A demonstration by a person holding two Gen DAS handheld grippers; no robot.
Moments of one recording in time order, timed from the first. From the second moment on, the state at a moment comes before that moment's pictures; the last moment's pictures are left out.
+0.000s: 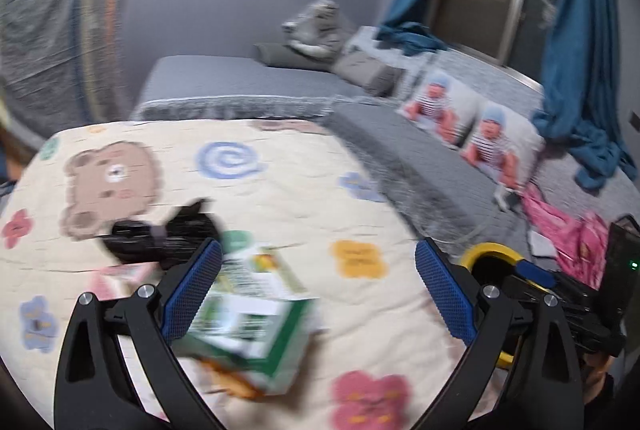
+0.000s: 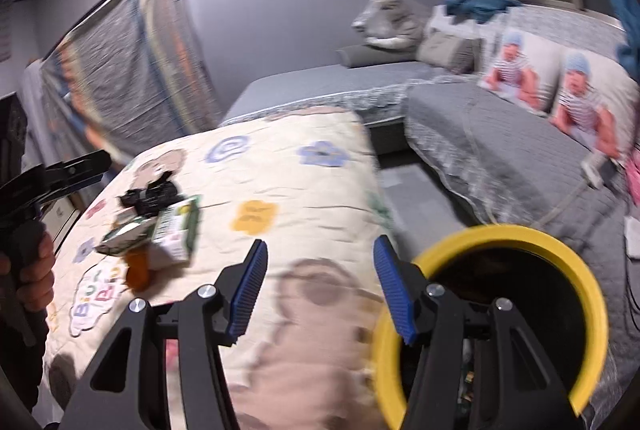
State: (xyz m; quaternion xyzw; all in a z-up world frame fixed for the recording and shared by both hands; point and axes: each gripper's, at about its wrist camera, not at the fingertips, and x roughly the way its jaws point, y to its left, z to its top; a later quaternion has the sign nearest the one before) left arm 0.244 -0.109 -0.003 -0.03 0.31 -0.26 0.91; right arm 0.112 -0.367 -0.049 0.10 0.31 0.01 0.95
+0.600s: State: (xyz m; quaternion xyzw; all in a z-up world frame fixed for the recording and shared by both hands) left arm 0.314 0.020 -0.042 -0.06 0.35 -0.12 0.93; right arm 0.167 -0.233 -0.052 0.06 0.36 0.17 0.92
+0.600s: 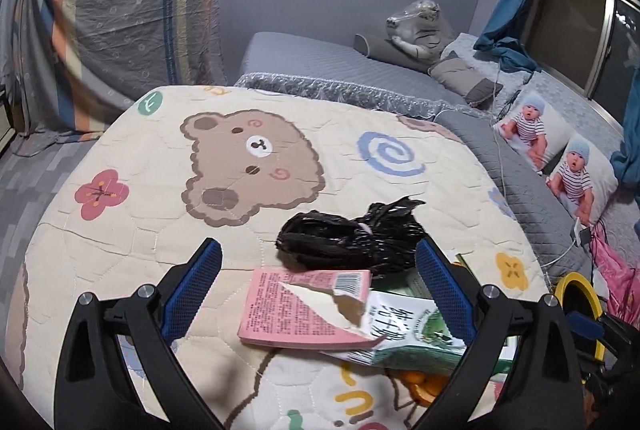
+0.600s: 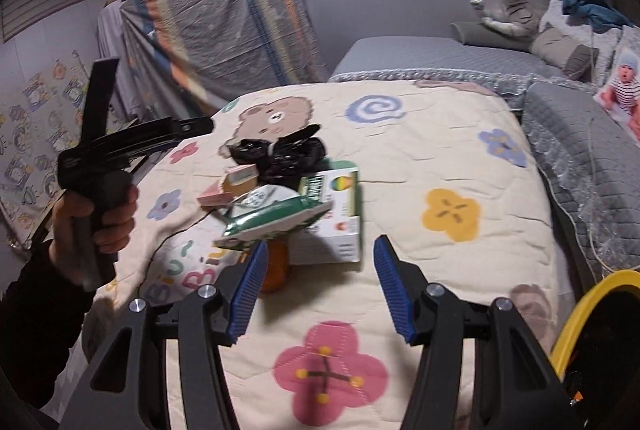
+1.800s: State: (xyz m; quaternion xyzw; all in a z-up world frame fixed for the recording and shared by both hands) left arm 0.373 0.000 -0.080 -0.06 0.41 -0.11 0.90; right arm 0.219 -0.170 -0.084 -0.02 0.37 0.20 0.91
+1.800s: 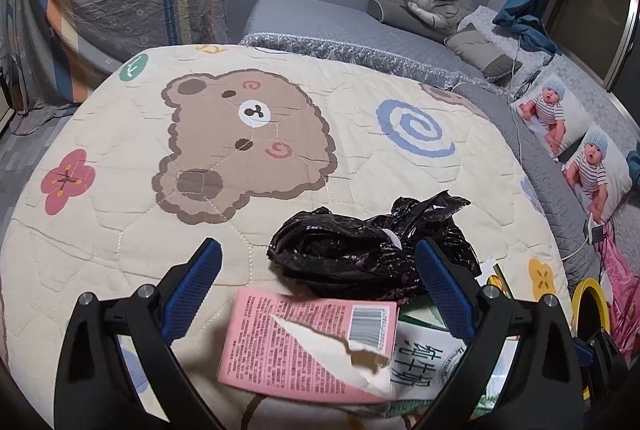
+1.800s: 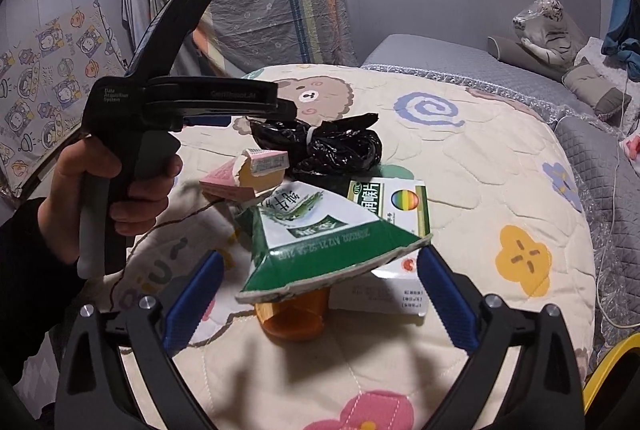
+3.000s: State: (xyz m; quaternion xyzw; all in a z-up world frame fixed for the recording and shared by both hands) left arm 0.388 -0.030 -0.085 0.03 0.38 -0.13 0.91; right arm 0.240 -0.161 -0.082 -0.02 0.36 0.21 0.91
